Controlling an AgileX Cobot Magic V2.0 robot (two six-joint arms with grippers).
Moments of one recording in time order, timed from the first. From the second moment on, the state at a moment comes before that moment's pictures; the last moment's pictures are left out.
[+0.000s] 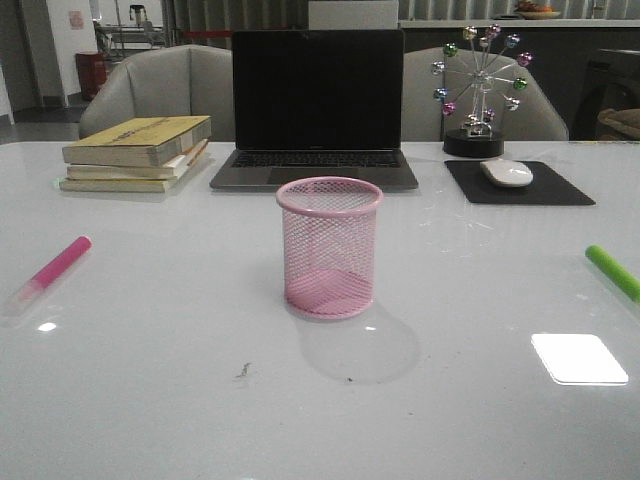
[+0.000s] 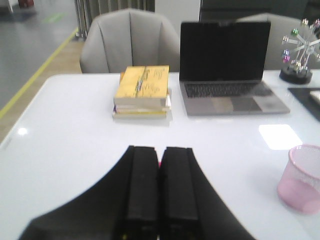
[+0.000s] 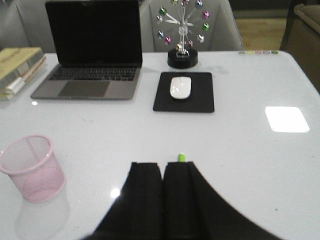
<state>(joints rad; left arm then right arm) -0.10 0.39 -0.68 -0.05 0.60 0.02 -0.02 0.43 -0.74 0.10 0.68 0.01</state>
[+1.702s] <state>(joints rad) -0.48 0.67 -0.68 -0.04 0.59 0.03 -0.05 1.85 -1.30 0.05 0.74 0.00</state>
